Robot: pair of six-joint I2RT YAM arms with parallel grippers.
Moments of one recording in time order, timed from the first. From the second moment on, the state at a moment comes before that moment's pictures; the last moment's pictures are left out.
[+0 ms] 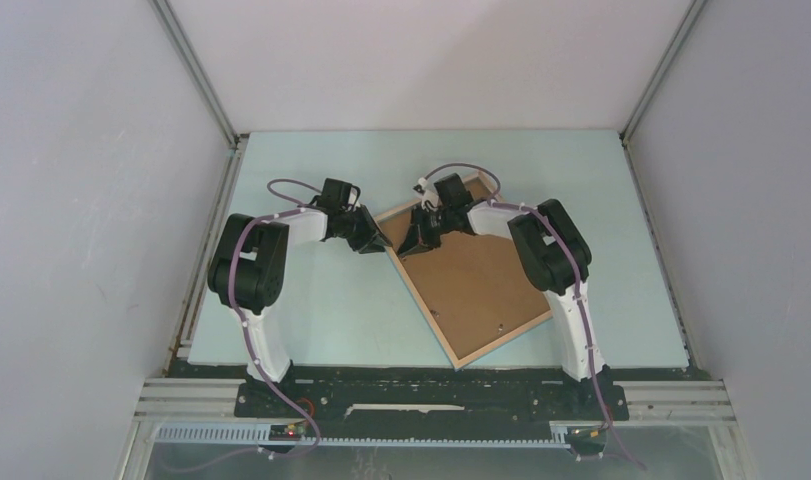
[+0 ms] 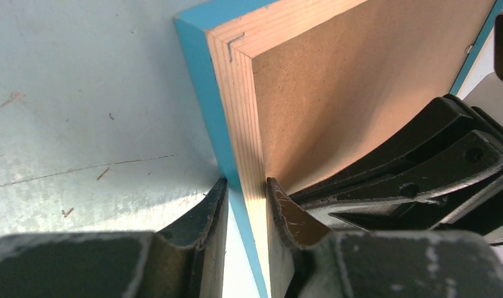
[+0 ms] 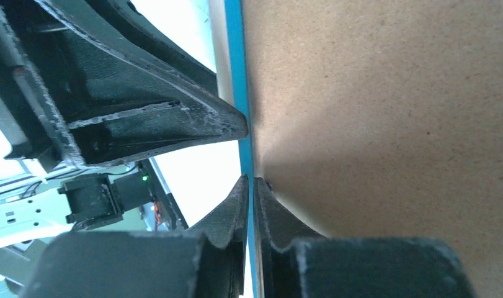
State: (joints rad) left arm -0.26 1.92 1.10 -0.19 0.42 -0.80; right arm 0.53 2.26 1.47 -0.07 -0.80 0.61
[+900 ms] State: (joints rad) left arm -0.26 1.92 1.10 -0.19 0.42 -0.80; right arm 0.52 2.21 1.49 -0.29 -0.73 0.55
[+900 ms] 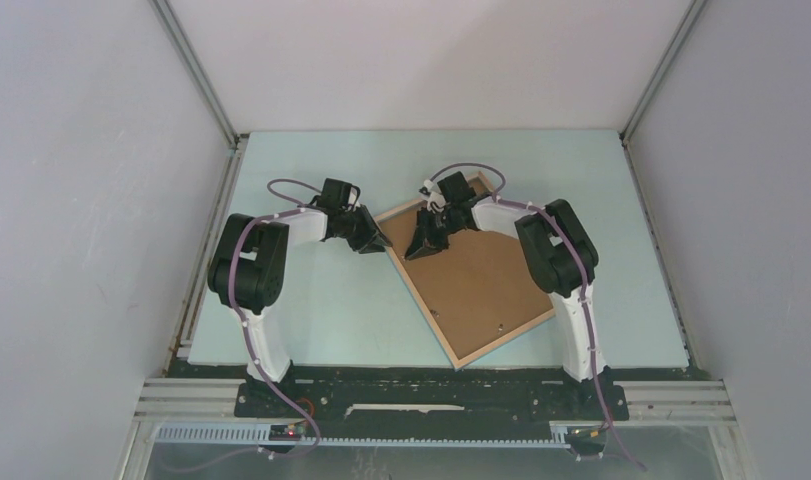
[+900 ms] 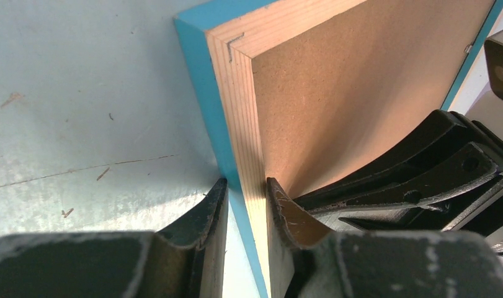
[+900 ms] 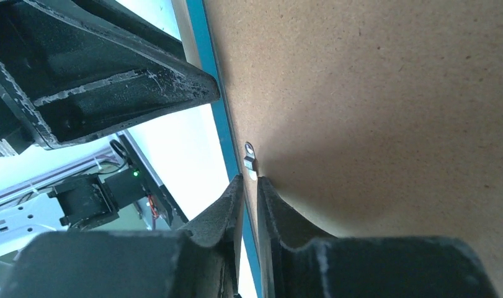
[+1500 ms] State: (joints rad) left arm -0.24 1.91 1.09 -0.17 0.42 -0.80; right arm 0.55 2.26 1.47 -0.06 -0.77 0.75
